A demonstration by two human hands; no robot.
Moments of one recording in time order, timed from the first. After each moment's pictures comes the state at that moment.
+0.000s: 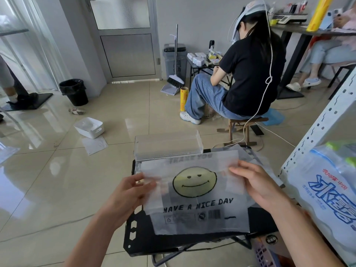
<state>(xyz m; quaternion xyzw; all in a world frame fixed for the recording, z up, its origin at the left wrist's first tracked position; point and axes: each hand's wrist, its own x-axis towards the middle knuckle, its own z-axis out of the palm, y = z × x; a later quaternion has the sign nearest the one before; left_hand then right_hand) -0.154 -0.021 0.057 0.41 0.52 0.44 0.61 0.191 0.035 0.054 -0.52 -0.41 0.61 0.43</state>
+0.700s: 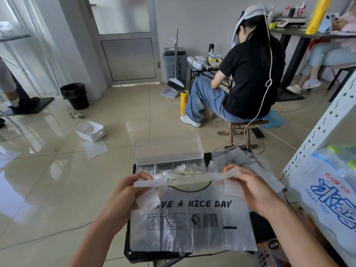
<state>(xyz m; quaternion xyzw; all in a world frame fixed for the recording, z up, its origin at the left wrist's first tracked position) -0.154 -0.018 0.068 0.43 0.50 0.46 0.59 0.175 0.030 0.059 -0.46 -0.38 0.69 0.42</state>
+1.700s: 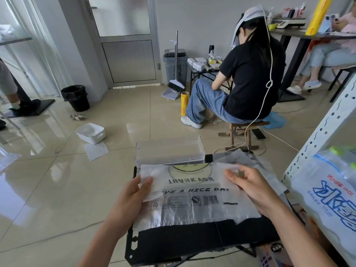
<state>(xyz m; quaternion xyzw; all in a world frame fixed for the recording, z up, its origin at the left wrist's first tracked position) -0.145 -0.022 0.066 0.47 0.55 0.46 0.51 0.176 0.033 0.058 -0.55 -0.53 0.50 0.40</state>
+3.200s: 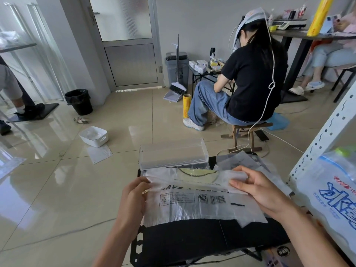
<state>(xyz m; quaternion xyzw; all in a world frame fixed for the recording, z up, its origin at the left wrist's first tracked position) -0.139 -0.017 0.067 0.35 0.56 0.55 0.50 0.184 0.035 0.055 -0.47 -0.52 0.59 0.40</state>
